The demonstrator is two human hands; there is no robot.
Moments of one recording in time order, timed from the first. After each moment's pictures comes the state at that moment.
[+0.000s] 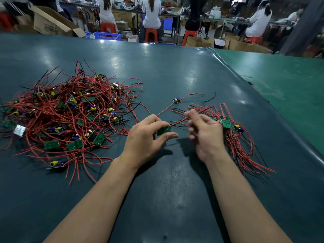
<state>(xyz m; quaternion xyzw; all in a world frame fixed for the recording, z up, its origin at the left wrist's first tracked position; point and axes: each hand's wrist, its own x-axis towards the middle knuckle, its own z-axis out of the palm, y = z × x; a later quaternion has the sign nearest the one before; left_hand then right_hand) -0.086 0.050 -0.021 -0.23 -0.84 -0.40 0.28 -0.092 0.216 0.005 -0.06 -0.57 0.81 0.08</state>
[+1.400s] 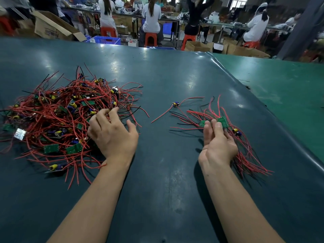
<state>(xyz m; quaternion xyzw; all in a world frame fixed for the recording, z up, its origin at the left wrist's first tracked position) -0.093 0.025 -0.020 0.20 -0.88 -0.21 0.37 -0.088 0.221 0.005 -0.24 -0.30 0.88 0.28</state>
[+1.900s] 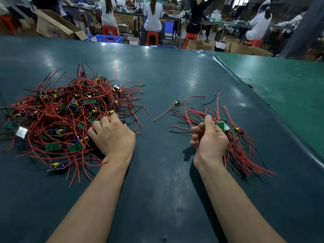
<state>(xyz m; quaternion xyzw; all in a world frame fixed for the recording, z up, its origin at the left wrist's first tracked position) -0.098 0.020 -0.022 0.26 -0.92 -0.14 0.25 -0.085 0.206 0.001 -0.19 -0.51 0.82 0.20</state>
